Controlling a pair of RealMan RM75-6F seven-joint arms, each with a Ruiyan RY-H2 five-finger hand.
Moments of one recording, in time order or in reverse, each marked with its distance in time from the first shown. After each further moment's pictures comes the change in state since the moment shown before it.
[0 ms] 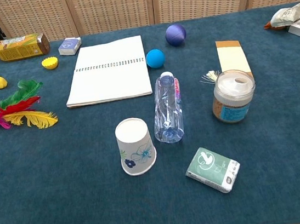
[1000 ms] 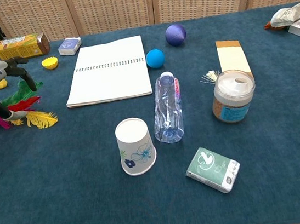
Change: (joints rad) left arm -0.380 -0.376 -0.206 0.230 -0.427 -0.319 0.283; right arm 0.003 0.009 0.006 -0.002 0.010 -0.008 0.026
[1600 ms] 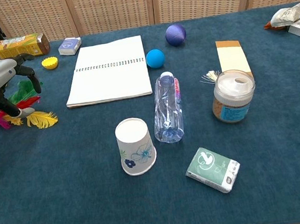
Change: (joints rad) left arm -0.030 -0.052 0.021 0.028 -0.003 0.067 0.057; right arm 0.001 0.005 0.002 0.003 0.000 -0.003 0.012
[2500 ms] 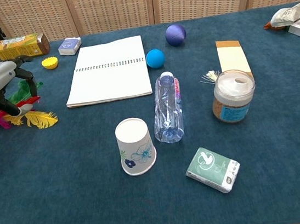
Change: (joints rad) left arm -0.017 -0.029 0.010 0.093 0.003 -0.010 -0.047; right arm 0.001 -0.008 0.002 0.004 0.015 -0.011 -0.017
